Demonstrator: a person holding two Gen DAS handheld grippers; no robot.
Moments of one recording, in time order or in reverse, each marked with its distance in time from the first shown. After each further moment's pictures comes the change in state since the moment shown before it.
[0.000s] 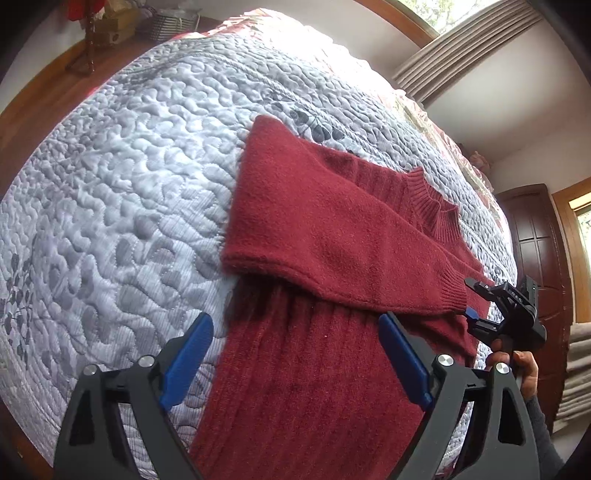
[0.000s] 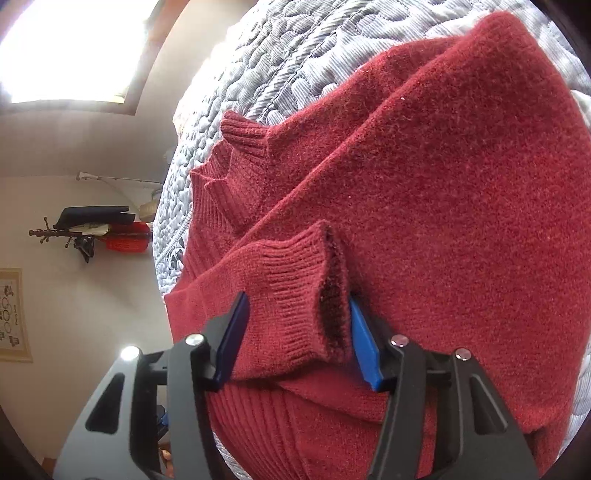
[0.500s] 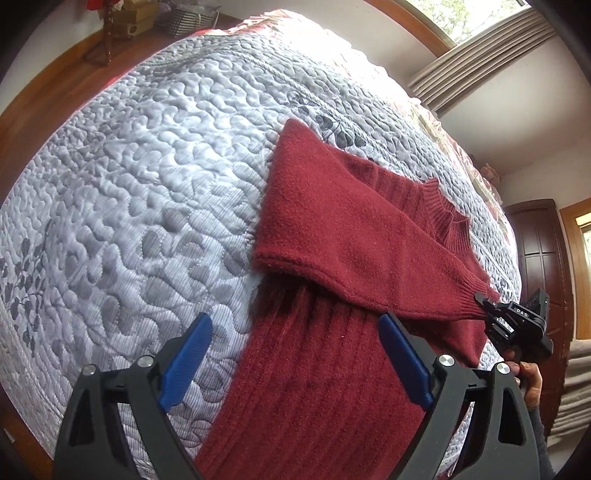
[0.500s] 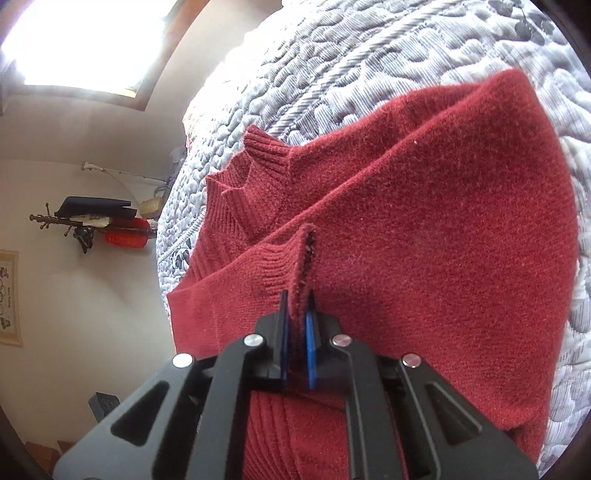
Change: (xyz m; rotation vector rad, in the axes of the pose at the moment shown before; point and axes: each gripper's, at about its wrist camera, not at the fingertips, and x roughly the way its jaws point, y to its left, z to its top) left arm -0.007 0.014 -0.001 -0.054 -0.004 0.019; right arm -0.029 0.014 -0.001 -0.082 -0.051 -0.018
